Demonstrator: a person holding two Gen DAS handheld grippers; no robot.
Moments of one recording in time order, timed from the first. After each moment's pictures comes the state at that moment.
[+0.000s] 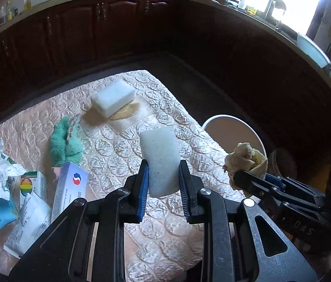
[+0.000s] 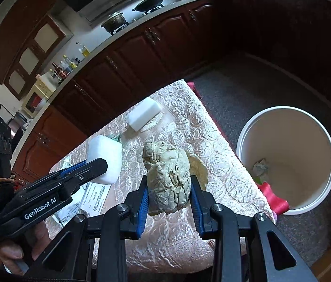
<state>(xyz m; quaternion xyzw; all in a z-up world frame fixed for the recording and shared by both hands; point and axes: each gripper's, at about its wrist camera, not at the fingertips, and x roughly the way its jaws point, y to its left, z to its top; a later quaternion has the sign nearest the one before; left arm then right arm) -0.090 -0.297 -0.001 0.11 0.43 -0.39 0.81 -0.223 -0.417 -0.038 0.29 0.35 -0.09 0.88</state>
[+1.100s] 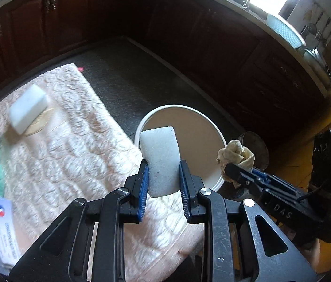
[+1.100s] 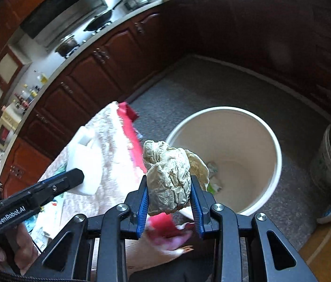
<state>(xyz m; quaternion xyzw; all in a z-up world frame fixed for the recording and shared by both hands) -0.119 -0.427 -0.024 0.12 0.47 -0.49 0.73 -0.291 -0.525 -0.060 0.34 0.34 -0.21 0.85</state>
